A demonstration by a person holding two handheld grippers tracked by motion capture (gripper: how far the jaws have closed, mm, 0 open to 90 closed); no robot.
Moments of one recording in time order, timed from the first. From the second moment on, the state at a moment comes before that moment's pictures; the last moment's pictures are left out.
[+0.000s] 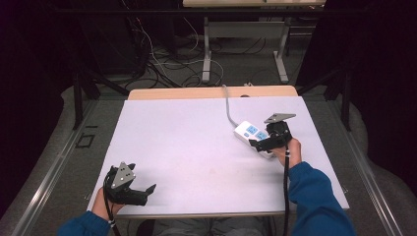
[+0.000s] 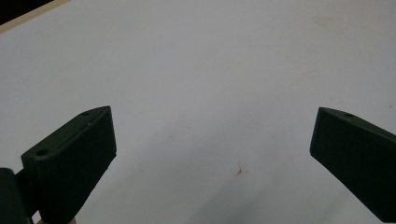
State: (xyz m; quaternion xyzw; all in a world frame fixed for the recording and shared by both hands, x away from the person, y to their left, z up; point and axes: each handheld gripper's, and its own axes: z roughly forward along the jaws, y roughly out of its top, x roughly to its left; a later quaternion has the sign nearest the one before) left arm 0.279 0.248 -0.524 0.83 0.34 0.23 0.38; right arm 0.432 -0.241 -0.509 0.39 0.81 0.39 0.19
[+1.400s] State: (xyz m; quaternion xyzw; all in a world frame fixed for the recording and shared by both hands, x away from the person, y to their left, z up) left arm 0.280 0.248 -0.525 0.83 0.34 0.23 0.38; right arm 0.428 -0.228 -0.519 0.41 0.80 0.37 0.24
